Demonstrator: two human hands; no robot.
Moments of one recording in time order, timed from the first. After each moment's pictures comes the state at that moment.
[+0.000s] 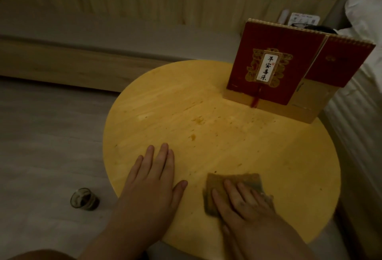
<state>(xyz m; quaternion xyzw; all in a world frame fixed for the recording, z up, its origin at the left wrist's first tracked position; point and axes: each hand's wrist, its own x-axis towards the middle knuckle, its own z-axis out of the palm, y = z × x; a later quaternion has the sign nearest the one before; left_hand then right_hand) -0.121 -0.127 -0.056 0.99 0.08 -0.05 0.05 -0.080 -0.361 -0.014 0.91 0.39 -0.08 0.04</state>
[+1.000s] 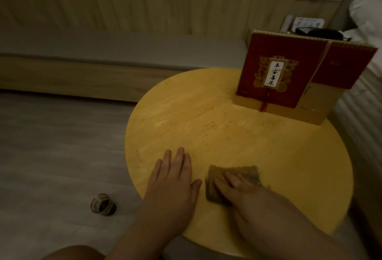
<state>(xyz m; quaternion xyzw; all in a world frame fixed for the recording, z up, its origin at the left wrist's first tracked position) -0.119 -0.128 -0.052 0.99 0.10 -0.02 0.10 -0.071 -0.322 0.020 0.91 0.36 -0.20 -0.02</state>
